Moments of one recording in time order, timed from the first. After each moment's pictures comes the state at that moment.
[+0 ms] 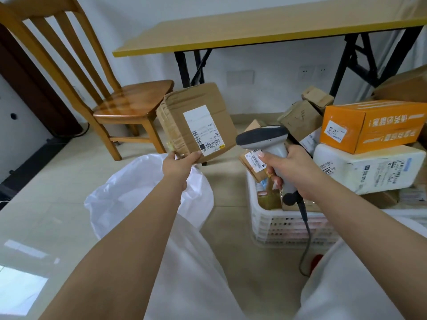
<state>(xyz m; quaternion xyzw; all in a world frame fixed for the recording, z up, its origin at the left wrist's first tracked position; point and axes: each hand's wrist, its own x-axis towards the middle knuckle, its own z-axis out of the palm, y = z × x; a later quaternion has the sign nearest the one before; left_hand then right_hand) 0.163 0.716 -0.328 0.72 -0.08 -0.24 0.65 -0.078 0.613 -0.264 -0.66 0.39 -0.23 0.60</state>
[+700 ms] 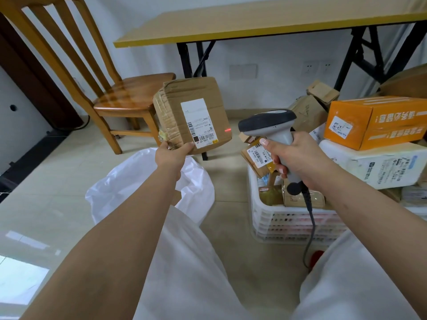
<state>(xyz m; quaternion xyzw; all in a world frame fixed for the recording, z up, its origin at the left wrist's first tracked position) 0.183 0.719 -0.322 0.75 -0.08 -0.18 0.63 -0.075 0.611 -0.250 -0.70 0.40 -0.23 0.55</state>
